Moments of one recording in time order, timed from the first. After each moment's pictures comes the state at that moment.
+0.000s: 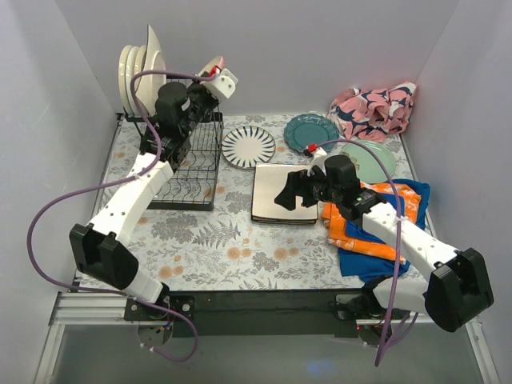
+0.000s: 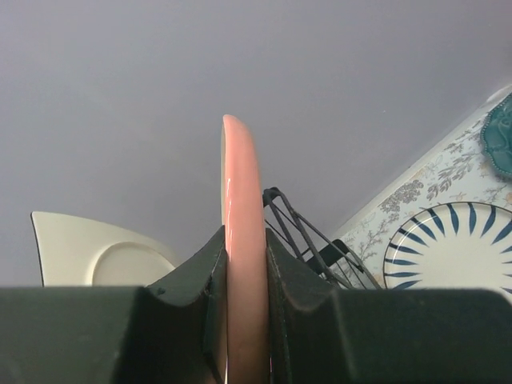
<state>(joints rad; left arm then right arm) -0.37 1.54 1.60 0.00 0.02 0.67 0.55 1.22 0.83 -0.14 -0.39 0.33</state>
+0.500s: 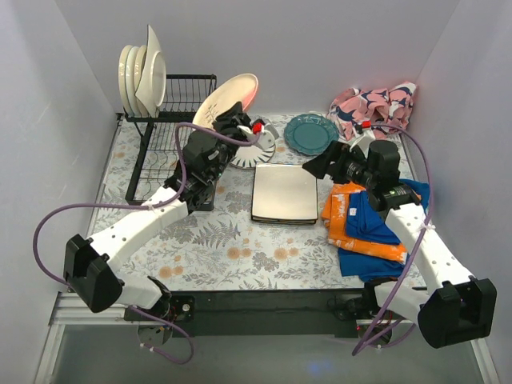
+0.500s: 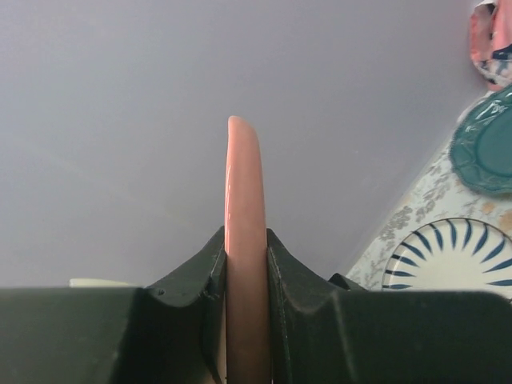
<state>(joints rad) -0.70 1.37 1.25 0.29 -0.17 0.97 0.26 1.10 0.88 -0.14 -0.44 0.55</state>
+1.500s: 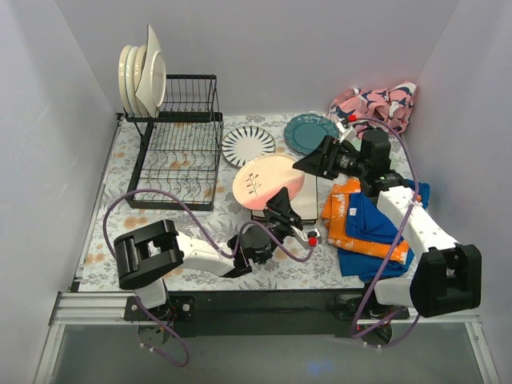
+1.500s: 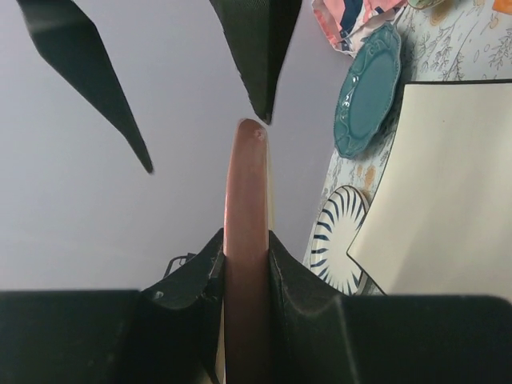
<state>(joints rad) -1.25 1.65 0.71 1.06 -0.62 1.37 0.20 1.27 0.95 0.00 -0.81 0.71</state>
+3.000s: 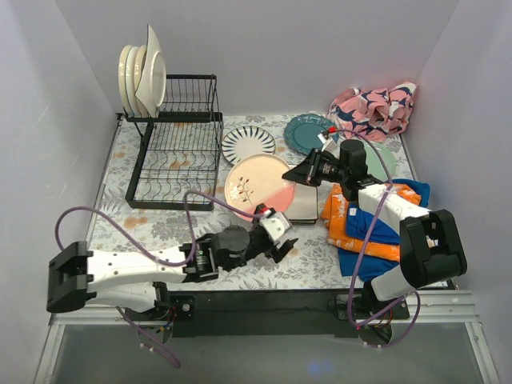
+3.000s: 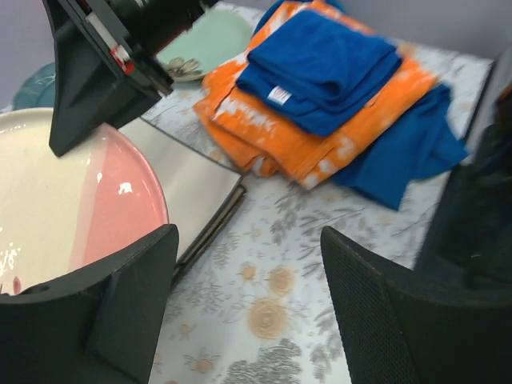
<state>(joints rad) -1.33 1.21 0.69 0.38 -0.38 0.13 0.30 1.49 0.85 0.28 -0.80 0.85</state>
